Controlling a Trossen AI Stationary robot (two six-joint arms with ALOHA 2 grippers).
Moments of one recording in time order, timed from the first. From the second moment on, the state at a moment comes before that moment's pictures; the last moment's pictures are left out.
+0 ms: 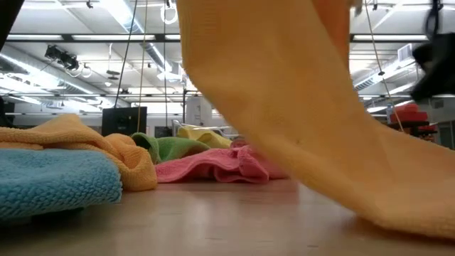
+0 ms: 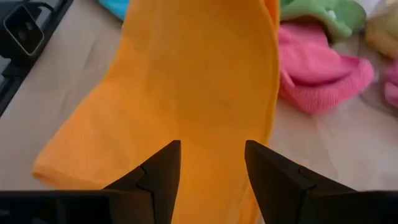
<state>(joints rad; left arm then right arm) -0.43 2.26 2.34 -1.07 -0.35 -0.03 0.90 1.43 0.60 -0.08 0.76 0.62</state>
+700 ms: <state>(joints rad) -0.44 2.25 2.34 -0.99 -0.16 -0.01 0.60 1.38 0.60 0.39 0.17 0.11</state>
